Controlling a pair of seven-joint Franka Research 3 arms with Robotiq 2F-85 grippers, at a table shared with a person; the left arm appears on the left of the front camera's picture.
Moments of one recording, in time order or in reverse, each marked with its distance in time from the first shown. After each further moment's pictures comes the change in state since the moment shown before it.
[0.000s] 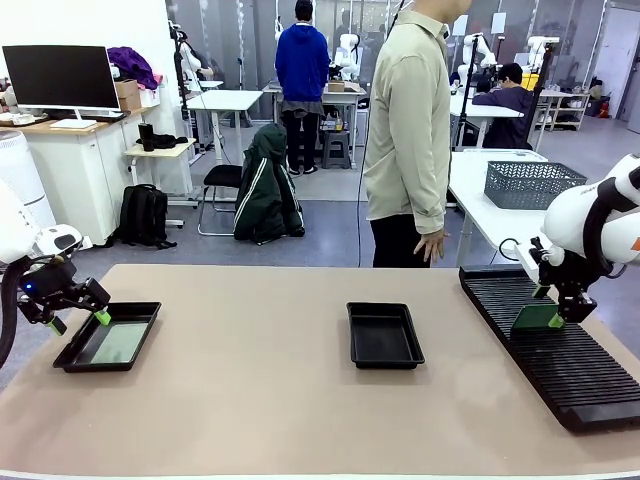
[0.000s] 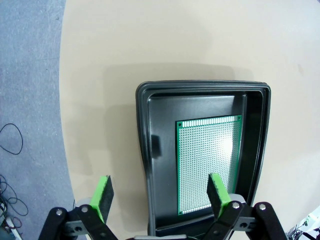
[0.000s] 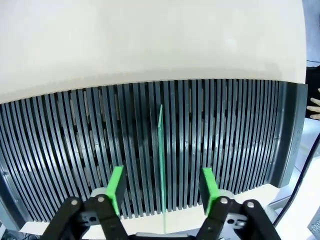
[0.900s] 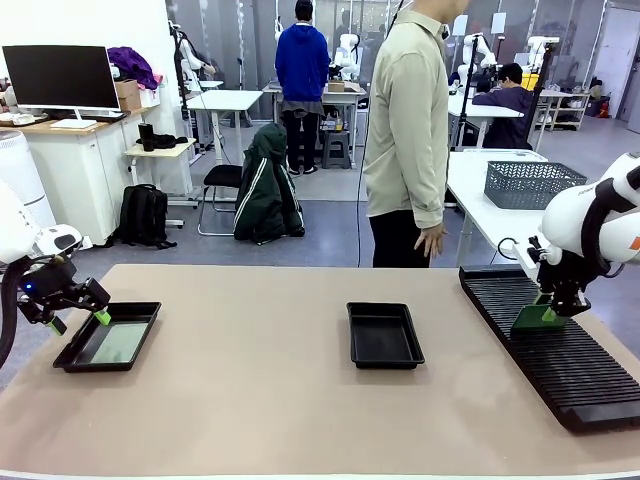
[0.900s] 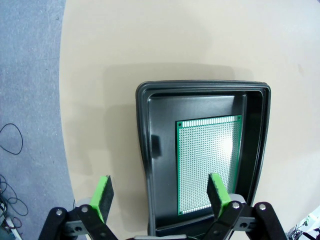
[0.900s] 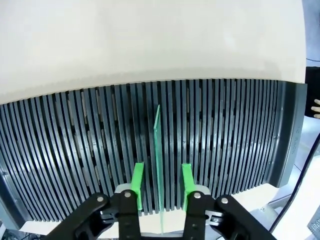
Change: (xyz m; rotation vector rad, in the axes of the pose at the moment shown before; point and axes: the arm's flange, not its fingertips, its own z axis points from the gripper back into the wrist) left arm 0.000 0.000 0.000 0.000 0.000 0.000; right arm 0.003 -0.003 0.000 0.001 0.011 -0.002
